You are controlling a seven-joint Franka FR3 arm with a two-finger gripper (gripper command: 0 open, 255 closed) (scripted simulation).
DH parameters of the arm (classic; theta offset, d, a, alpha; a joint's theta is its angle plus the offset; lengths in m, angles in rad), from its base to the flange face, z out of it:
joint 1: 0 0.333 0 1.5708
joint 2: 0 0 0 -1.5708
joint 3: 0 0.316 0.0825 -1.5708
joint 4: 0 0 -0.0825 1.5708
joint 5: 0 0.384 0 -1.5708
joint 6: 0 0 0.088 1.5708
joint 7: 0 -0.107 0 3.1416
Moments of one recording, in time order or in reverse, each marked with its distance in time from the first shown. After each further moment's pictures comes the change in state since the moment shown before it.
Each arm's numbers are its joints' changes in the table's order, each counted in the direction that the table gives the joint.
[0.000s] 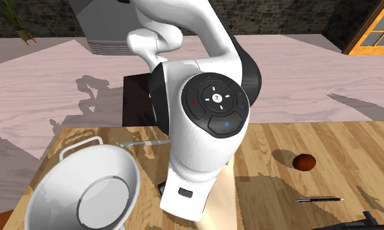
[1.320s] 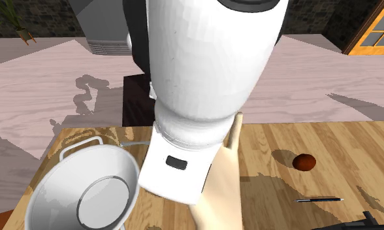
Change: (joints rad) arm -0.003 0.034 -0.001 -0.211 0.007 0.244 0.032
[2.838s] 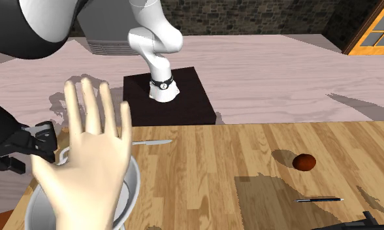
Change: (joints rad) arm -0.307 0.058 -0.172 0.005 0.016 0.001 0.475
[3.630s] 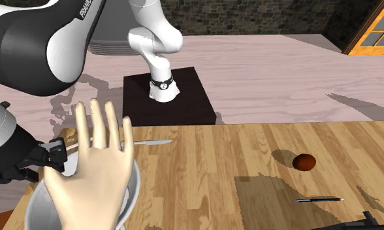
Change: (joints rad) arm -0.014 0.004 -0.007 0.149 -0.001 -0.148 0.007
